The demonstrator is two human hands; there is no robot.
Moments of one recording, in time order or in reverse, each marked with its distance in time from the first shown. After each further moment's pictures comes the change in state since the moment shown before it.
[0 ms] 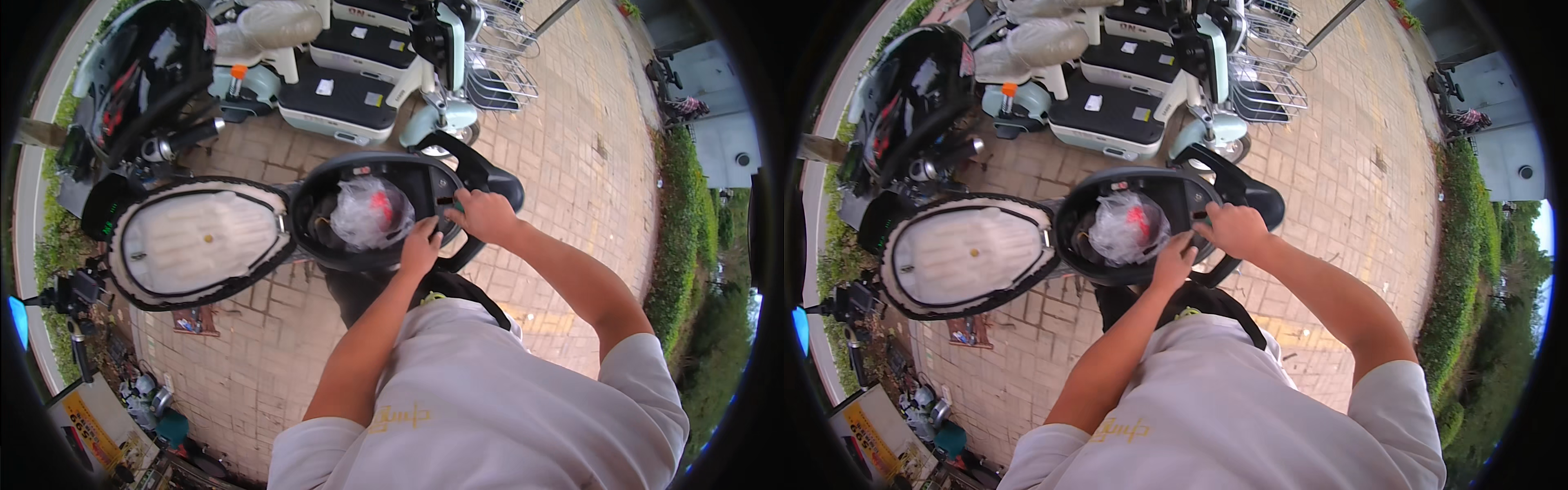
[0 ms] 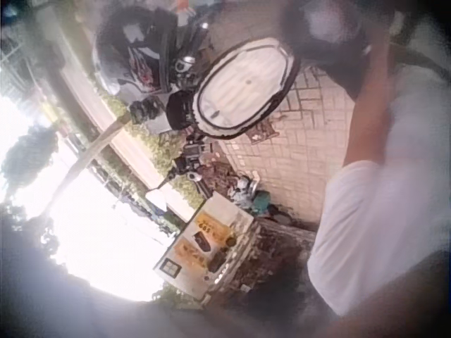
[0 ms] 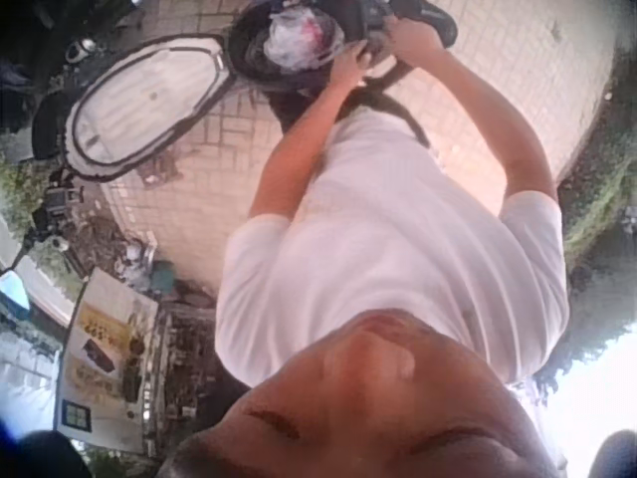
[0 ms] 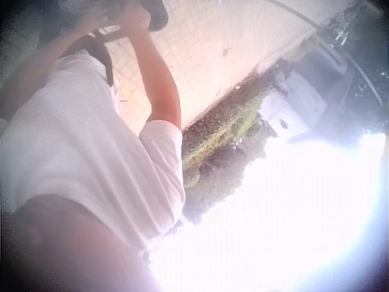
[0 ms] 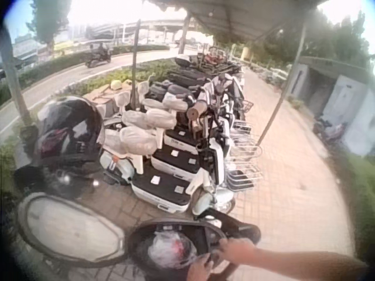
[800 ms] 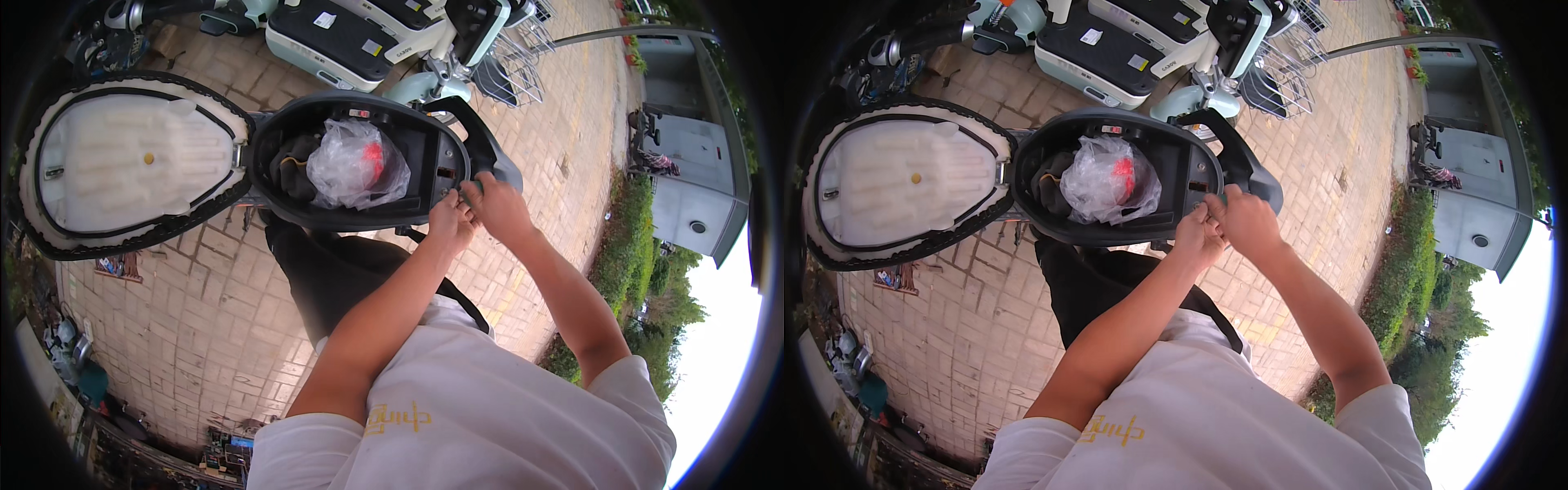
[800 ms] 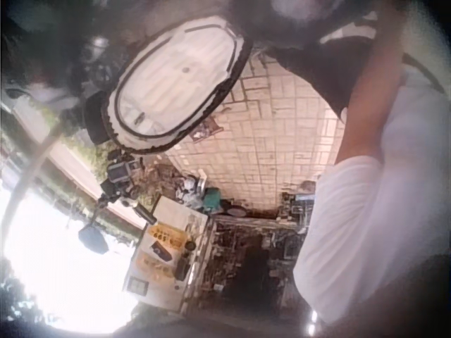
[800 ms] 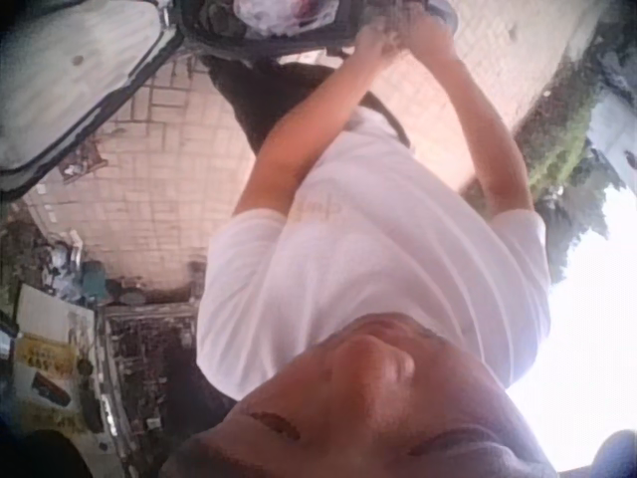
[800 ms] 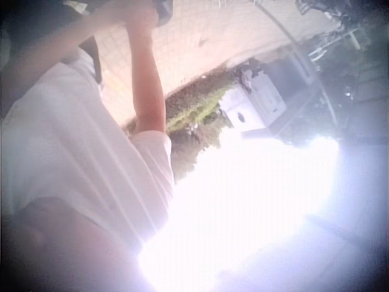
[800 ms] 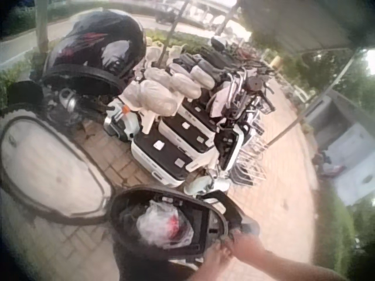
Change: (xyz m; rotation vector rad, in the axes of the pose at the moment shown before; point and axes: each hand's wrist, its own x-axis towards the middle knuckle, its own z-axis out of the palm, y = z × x) left_hand 0.024 0.052 0.059 -2.217 -0.245 -0.412; right_hand -0.011 -0.023 -0.001 -0.007 0.106 0.080
